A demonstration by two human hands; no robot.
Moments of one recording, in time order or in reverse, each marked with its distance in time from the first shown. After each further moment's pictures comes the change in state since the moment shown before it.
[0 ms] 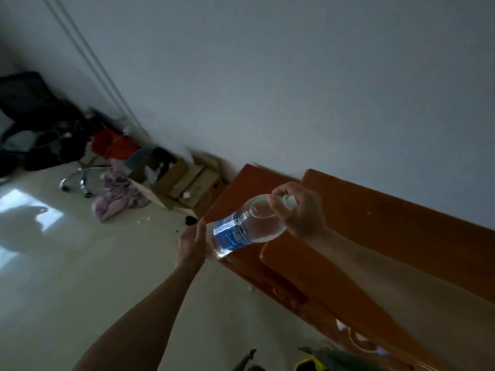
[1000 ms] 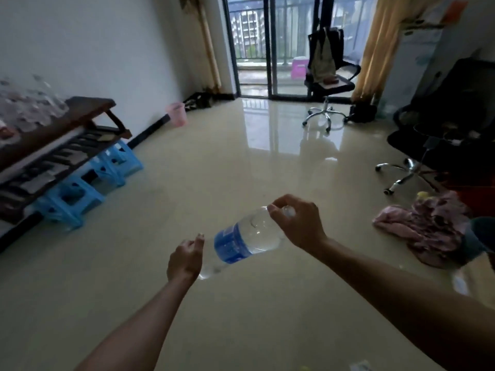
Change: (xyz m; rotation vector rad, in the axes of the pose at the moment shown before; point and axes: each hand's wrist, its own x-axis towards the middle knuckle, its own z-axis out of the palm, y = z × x) left_hand -0.071 -0.518 -0.588 -0.200 0.952 -0.934; right_hand -0.149 -0.612 0.648 0.519 -1.033 -0.673
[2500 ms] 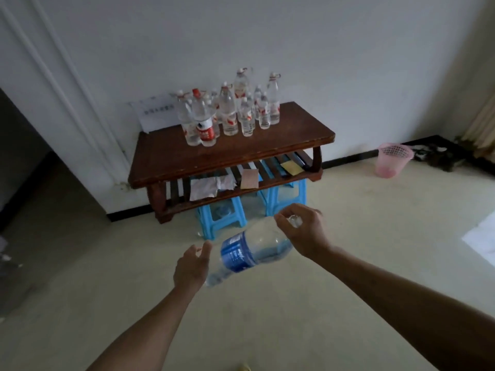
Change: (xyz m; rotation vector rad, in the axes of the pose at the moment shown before) left_hand 0.893 -0.190 -0.403 -0.184 0.581 -0.647; right_hand 0.722 -0.341 0.914 0.300 -0.737 -0.491
